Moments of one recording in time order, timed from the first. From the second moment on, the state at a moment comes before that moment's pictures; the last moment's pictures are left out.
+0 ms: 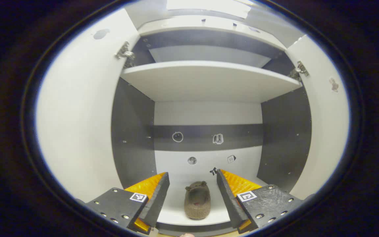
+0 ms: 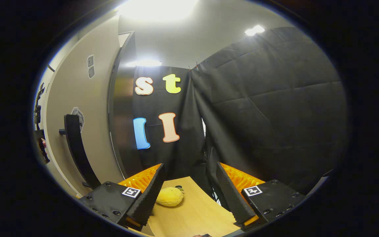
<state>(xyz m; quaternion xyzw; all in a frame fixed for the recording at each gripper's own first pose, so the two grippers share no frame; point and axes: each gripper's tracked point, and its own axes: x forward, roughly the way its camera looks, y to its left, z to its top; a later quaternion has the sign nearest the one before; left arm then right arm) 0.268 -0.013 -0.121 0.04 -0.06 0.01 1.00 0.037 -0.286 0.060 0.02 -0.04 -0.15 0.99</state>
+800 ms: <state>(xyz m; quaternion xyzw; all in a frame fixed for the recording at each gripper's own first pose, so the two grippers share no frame) 0.267 -0.010 -0.119 0.01 -0.01 0.05 1.00 0.040 -0.235 0.091 0.00 -0.05 -0.06 1.00</state>
